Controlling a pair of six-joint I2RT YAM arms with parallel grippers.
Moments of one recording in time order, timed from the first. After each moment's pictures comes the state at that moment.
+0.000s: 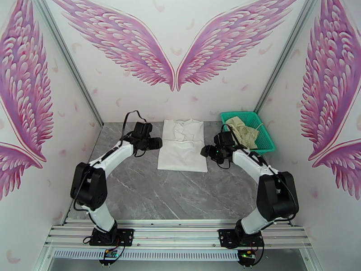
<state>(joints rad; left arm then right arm) -0.35 1.65 1.22 -0.45 0.17 -0.43 0.16 1.56 1.00 -0.50 -0.34 0.53</state>
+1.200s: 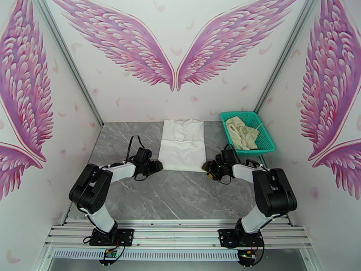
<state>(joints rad) -0.40 1.75 0.89 -0.13 0.29 -0.75 0.09 1.67 0.76 -0.12 -0.56 0.83</state>
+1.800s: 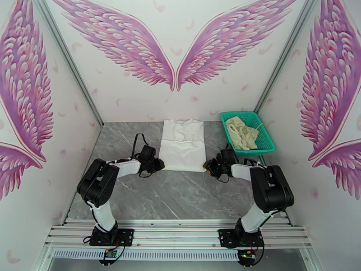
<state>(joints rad) -0.43 1.83 0.97 -0.11 0.29 -0.77 0.09 1.70 0.76 -0.04 -0.50 0.88</state>
